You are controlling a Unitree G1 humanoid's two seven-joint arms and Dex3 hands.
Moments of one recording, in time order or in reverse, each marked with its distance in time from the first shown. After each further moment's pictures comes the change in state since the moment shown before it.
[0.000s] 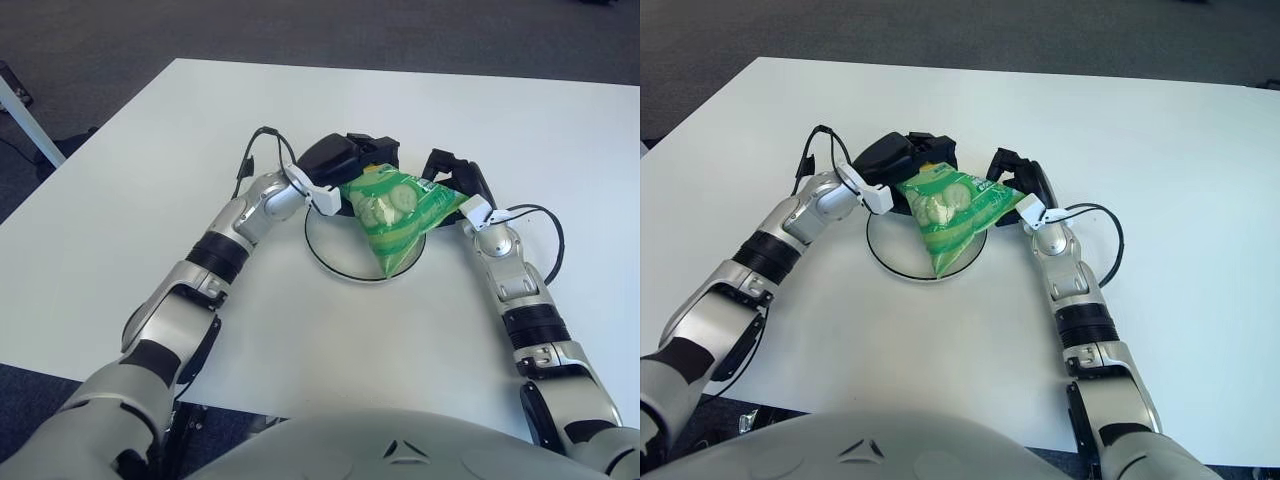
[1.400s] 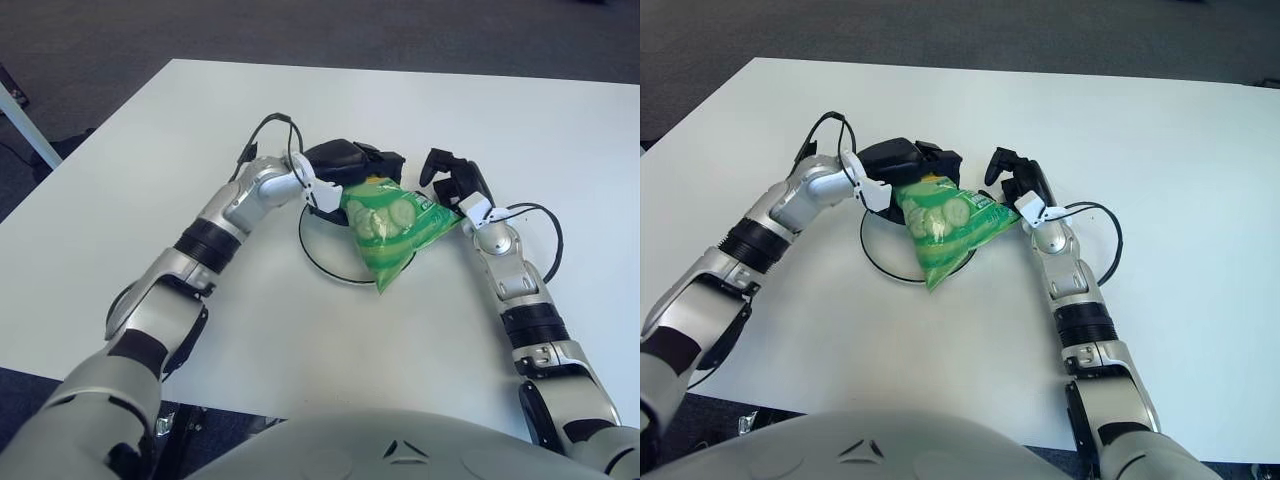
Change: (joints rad) left arm -0.089 0.109 -0.083 -0.124 -0.134 0.095 -0.481; right arm -0.018 0.003 -0.001 -0.018 0.017 0.024 0.018
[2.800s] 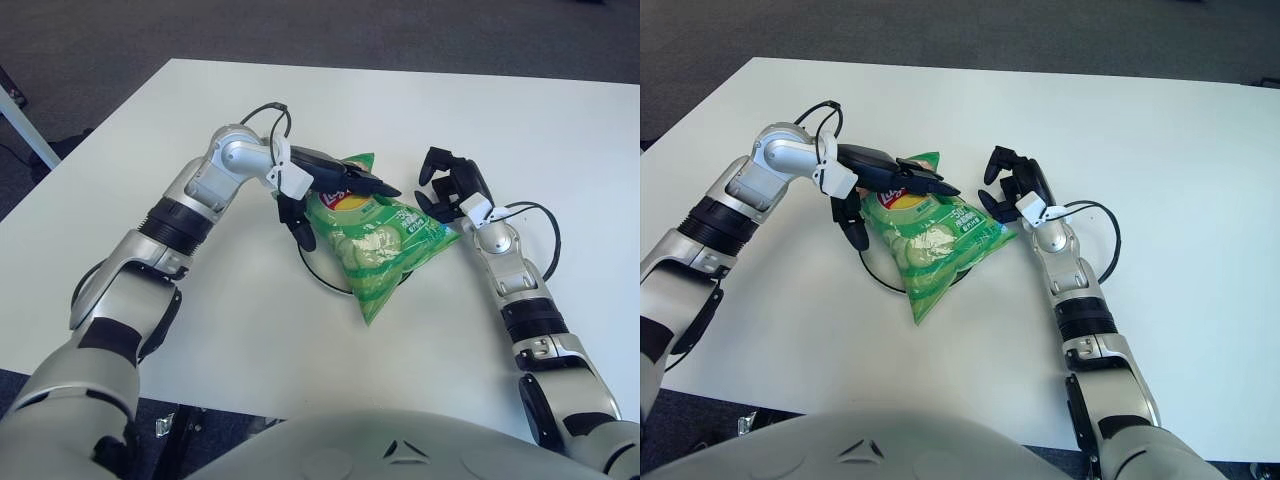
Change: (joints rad) left arm -0.045 0.111 0.048 -0.055 -0.344 0.065 -0.547; right arm -0.019 -0.005 -0.007 0.107 0.020 -0.111 0.010
